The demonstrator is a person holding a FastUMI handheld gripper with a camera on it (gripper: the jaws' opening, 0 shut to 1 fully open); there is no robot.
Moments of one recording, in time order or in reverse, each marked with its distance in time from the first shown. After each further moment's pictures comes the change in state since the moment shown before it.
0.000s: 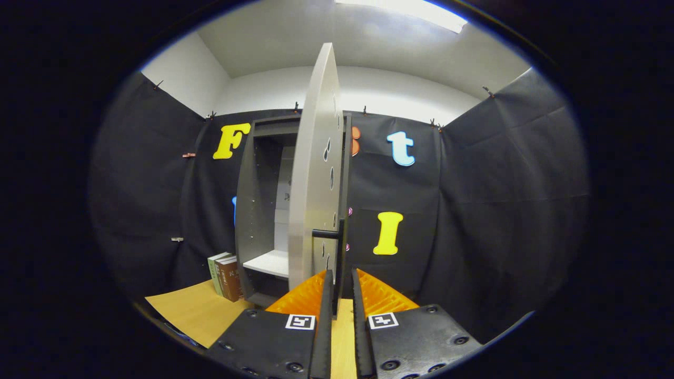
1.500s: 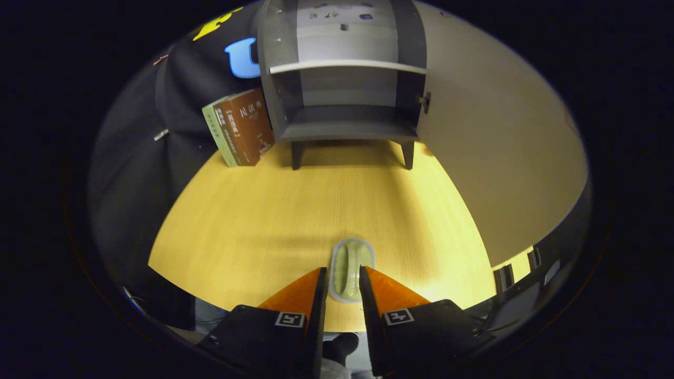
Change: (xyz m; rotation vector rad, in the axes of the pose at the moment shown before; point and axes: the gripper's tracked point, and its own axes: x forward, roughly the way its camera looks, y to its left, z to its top) arm -0.004 0.232 -0.421 0.061 0.994 -0.052
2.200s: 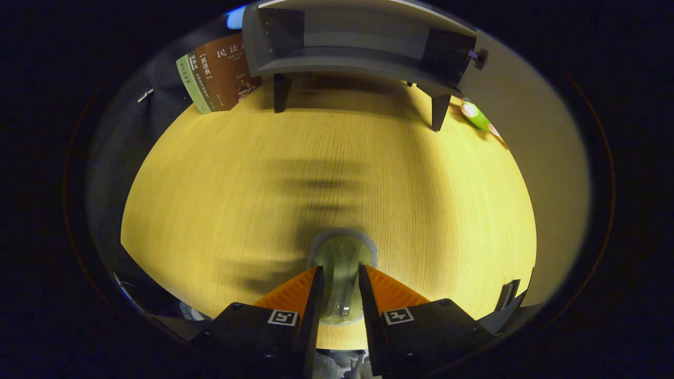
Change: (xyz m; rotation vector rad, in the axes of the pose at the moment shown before) arm 0.095 -0.016 -0.036 -0.098 0.282 -0.024
